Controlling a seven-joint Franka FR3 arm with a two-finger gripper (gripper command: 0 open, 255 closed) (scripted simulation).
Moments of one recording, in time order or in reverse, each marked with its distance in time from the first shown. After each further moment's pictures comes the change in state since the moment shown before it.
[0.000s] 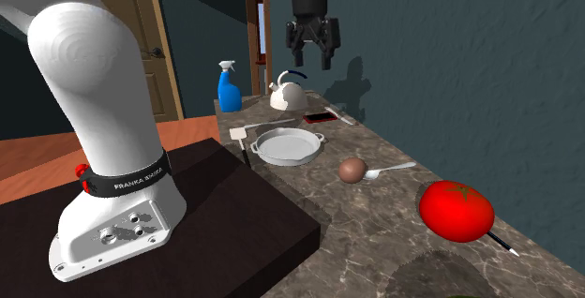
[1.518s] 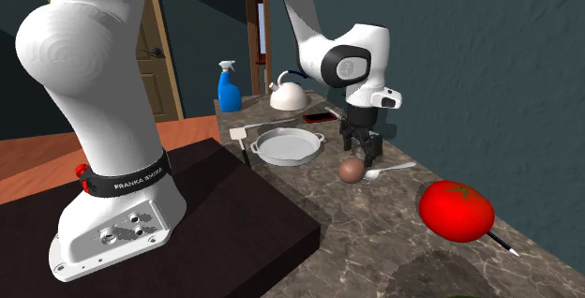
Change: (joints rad) arm -0.122 0.845 -0.054 0.238 0.193 0.596 -0.017
